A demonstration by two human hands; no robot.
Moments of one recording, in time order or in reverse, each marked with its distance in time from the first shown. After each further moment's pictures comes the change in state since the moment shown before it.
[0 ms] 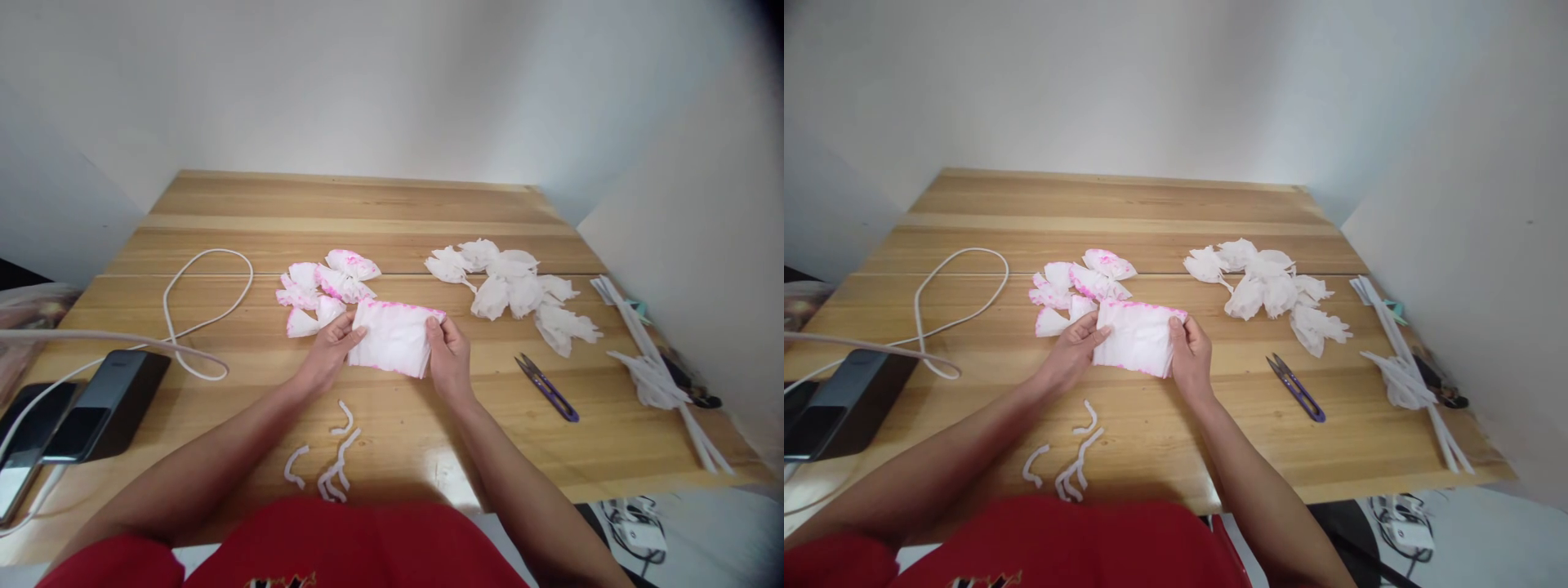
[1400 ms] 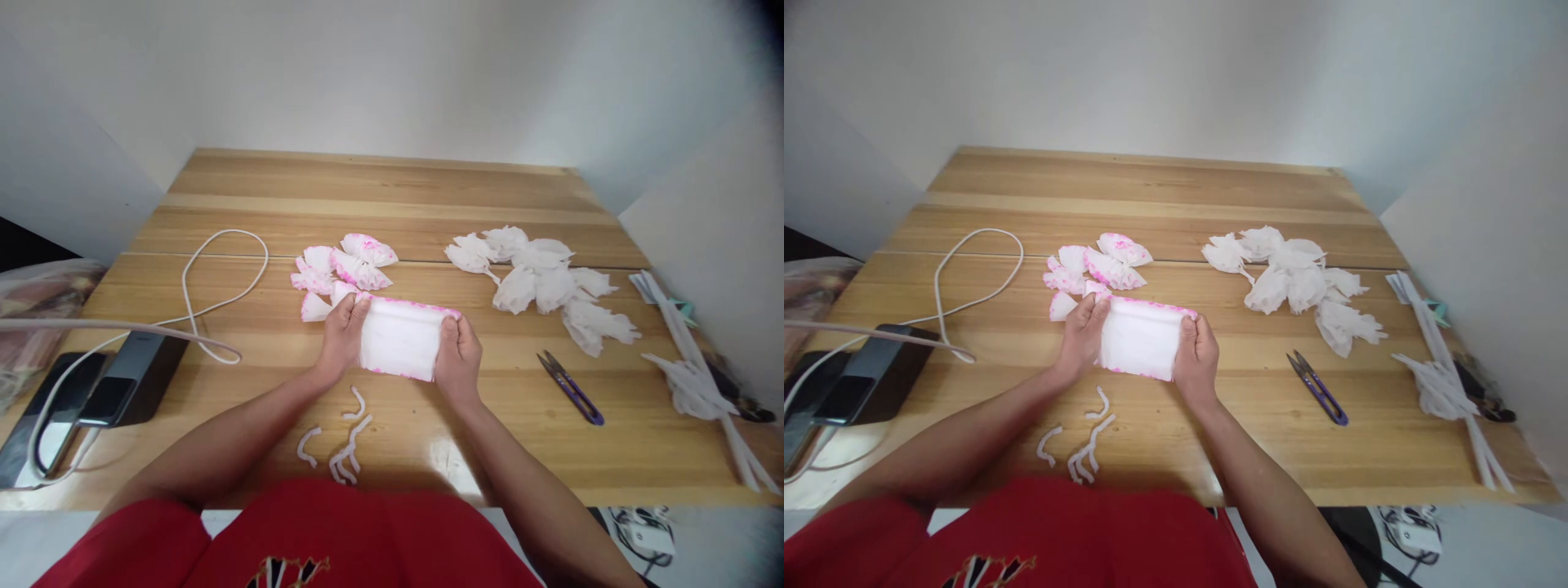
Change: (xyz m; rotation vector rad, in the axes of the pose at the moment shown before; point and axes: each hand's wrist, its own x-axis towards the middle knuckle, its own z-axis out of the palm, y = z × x) left_hand 0.000 0.007 0.006 0.543 0.353 0.276; right_hand -0.020 0.000 0.012 -0.234 0.079 -0.079
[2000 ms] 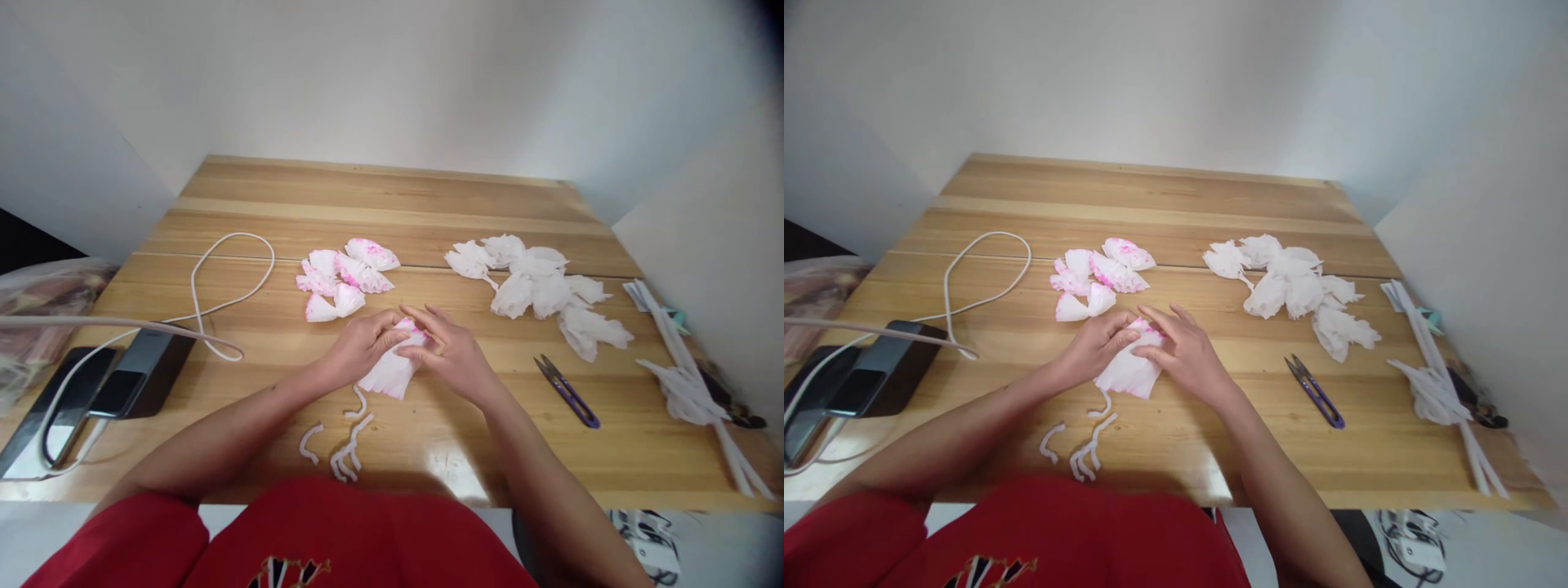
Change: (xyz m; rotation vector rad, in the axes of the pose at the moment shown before) left_hand -0.007 0.038 -0.008 0.145 -0.521 0.165; right_hand 0.024 -0.044 -0.023 -0.283 -0.612 -0.483
